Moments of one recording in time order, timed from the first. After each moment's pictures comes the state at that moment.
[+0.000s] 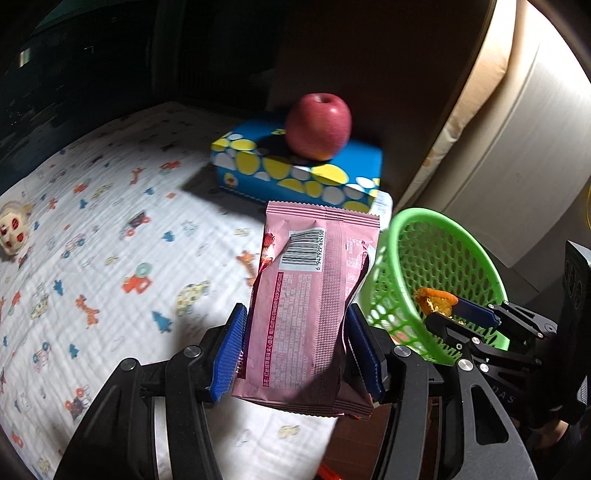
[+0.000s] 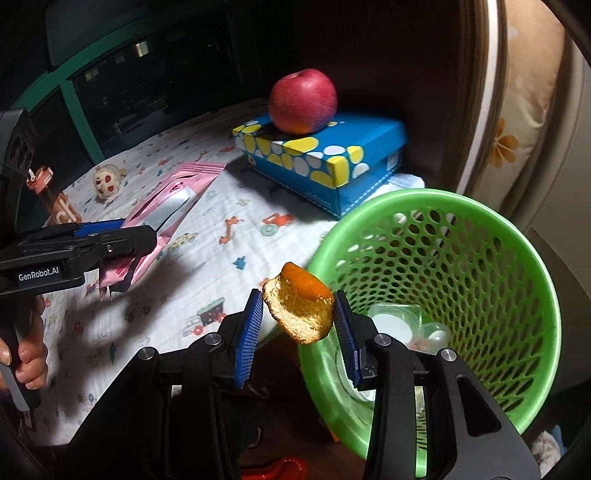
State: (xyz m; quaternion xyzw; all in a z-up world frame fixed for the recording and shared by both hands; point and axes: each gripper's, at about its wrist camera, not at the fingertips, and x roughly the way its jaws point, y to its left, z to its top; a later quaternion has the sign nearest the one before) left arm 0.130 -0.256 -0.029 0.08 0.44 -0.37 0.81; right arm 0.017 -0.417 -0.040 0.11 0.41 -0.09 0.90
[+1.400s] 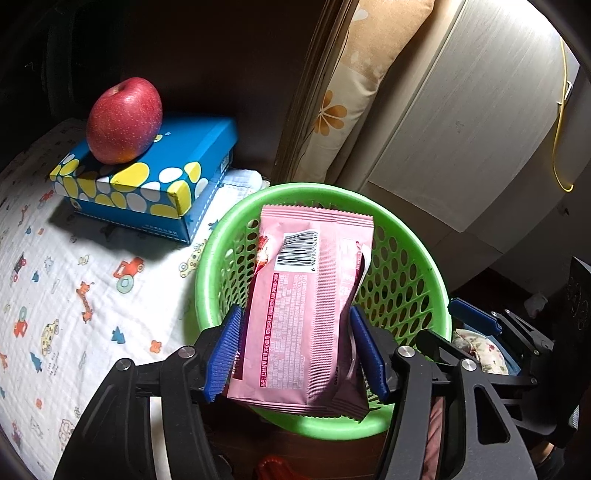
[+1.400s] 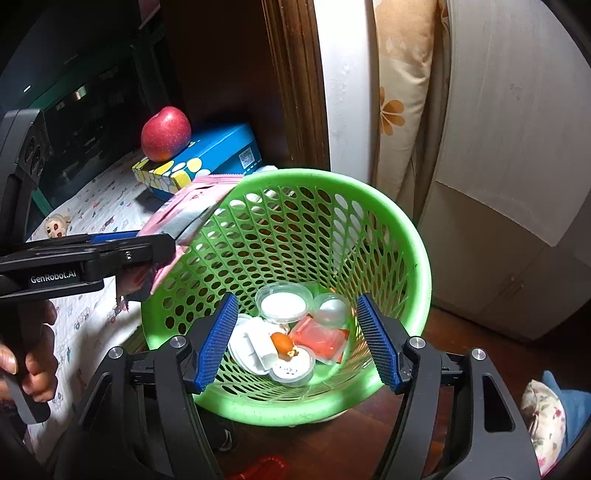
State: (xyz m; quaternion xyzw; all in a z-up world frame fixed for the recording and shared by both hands) left arm 0.067 -0.407 -0.040 0.11 0.46 -0.46 0.75; right arm -0.093 -0.519 -0.038 0.17 0.38 -0.20 0.88
